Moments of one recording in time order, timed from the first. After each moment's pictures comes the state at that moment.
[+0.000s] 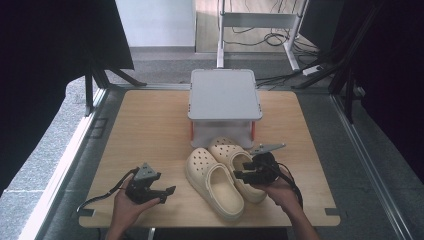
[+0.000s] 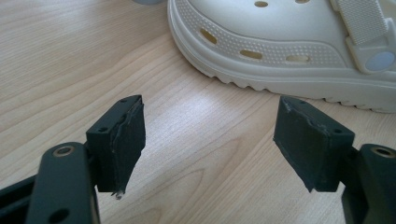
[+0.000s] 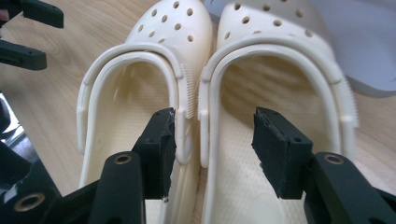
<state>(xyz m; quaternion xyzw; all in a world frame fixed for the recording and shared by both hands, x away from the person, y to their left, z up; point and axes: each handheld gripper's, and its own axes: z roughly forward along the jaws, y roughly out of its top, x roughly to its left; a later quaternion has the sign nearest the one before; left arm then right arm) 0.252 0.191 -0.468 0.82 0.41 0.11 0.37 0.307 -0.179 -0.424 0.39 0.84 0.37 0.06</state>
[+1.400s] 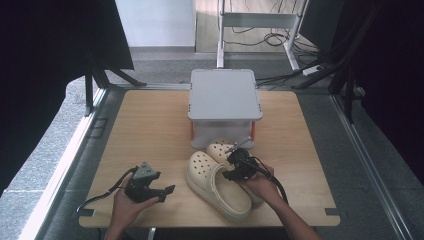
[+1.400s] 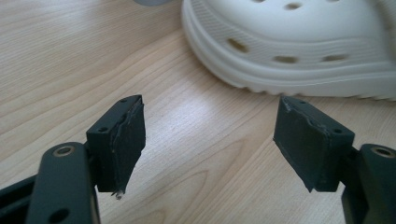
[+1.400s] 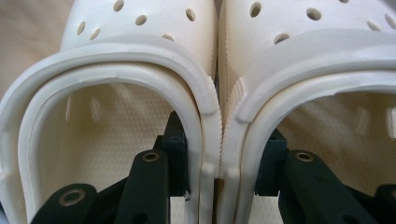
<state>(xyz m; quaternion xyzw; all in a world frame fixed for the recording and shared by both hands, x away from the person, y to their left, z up) 0.255 0.195 -0.468 0.82 0.41 0.11 0.38 0.332 -0.122 -0.440 0.38 0.89 0.25 0.05</state>
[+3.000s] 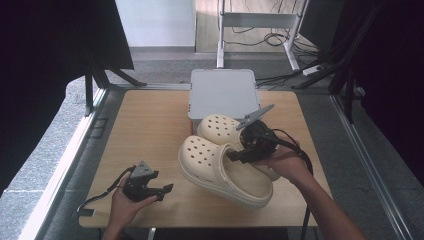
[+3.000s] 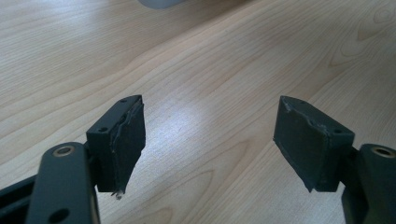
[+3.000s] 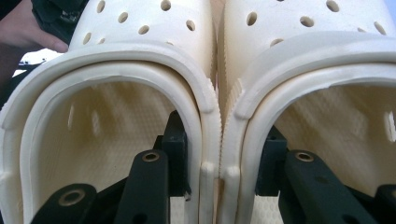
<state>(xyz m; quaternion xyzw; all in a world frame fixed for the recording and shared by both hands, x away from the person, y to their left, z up) 0.256 0.200 -0.467 0.82 0.42 0.11 0.38 0.315 -0.141 -0.293 0.26 0.91 0.32 0.04</state>
